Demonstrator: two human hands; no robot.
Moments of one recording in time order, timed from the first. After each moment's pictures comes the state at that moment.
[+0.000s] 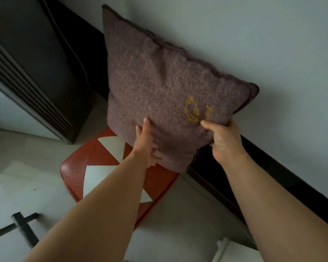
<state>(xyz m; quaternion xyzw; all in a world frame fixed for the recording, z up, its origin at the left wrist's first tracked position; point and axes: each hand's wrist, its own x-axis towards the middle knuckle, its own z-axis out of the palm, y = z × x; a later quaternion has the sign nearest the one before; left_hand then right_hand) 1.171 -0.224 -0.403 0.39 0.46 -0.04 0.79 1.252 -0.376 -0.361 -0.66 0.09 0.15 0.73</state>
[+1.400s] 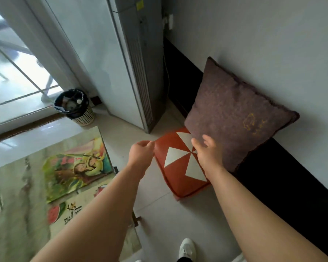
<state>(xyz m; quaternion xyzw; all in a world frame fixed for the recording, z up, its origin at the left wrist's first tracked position) 0.871 -0.154 -0.205 0.57 0.58 0.12 0.57 0.999 -0.281 -0.213 -0.83 -0.11 0.29 0.47</state>
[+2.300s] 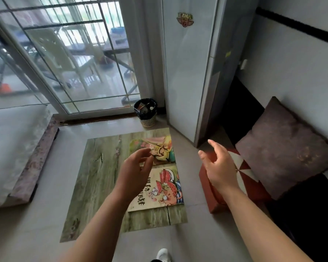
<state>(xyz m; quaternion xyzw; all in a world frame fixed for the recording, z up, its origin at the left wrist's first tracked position) 0.556 -0.230 -0.042 0.75 0.51 0.28 0.31 0.771 -0.301 -0.066 -0.79 -0.43 0.16 0.41</state>
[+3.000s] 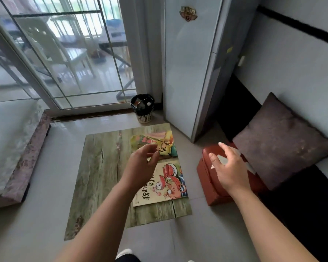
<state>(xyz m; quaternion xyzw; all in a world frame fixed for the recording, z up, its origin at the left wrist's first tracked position) 0.523 -0.209 -0.053 0.76 0.49 0.26 0.35 0.737 -0.320 -0.060 -0.83 -0.41 0.13 0.36</state>
